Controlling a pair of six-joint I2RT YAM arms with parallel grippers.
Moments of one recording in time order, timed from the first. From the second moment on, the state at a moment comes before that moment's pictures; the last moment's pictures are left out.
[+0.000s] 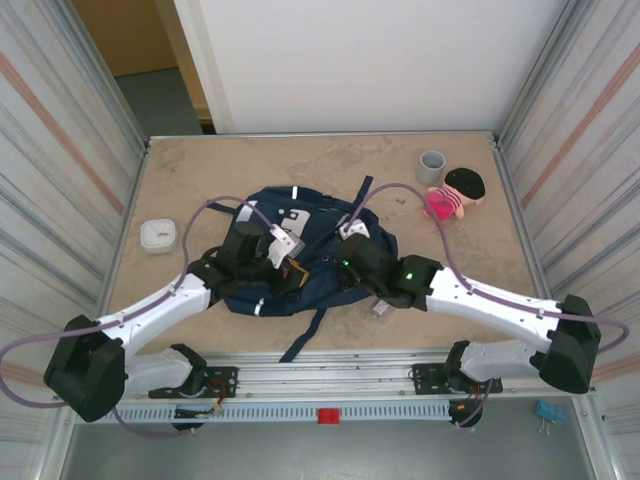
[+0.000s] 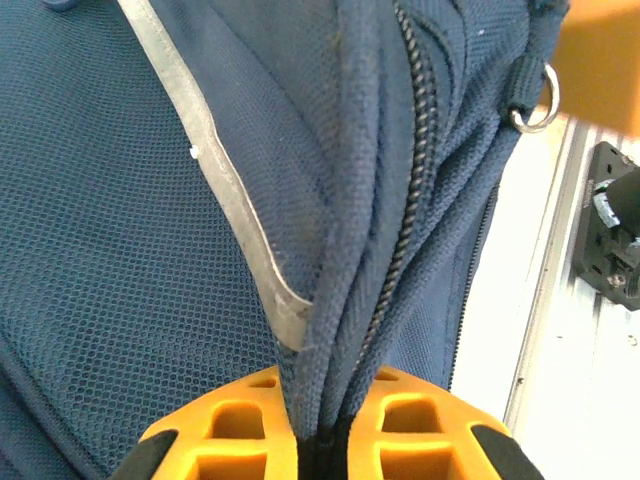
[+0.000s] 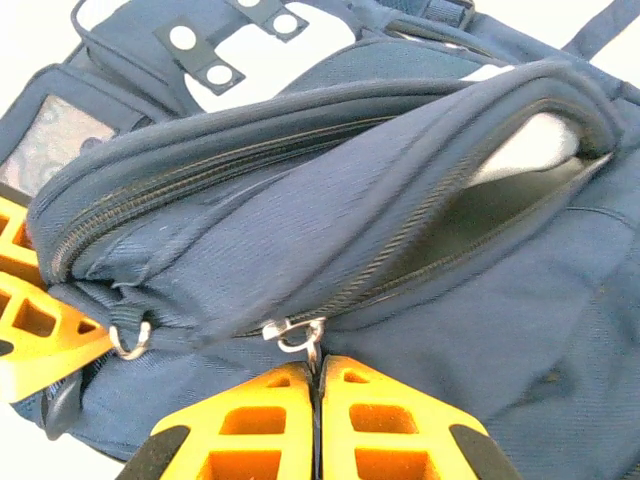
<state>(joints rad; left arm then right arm) -0.61 1.16 0.65 -0.20 0.52 0.00 0.99 1.19 0.95 -0.56 0.32 0.53</state>
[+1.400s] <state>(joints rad) -0.53 0.72 0.39 -0.57 0.01 -0.81 0.56 1.38 0.88 -0.44 -0.48 0.47</state>
